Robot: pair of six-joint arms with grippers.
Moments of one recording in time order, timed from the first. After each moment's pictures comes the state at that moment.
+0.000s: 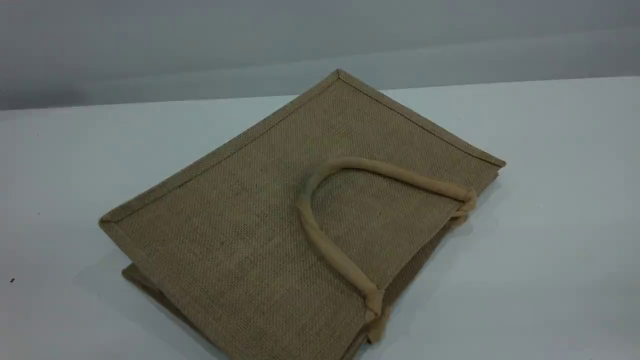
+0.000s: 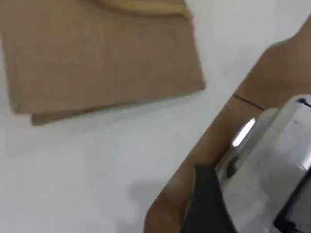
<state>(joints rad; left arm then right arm) -0.78 0.70 -0.81 -0.07 1.15 0.12 0.32 0.21 -0.51 0.05 1.07 -0.01</state>
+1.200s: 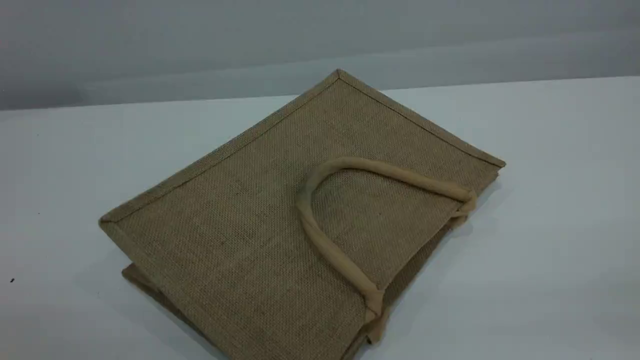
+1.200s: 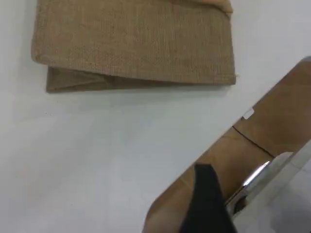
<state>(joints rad) -0.78 0.32 -0.50 0.00 1.08 -0.03 0.28 0.21 -0.51 0.06 1.07 0.01</state>
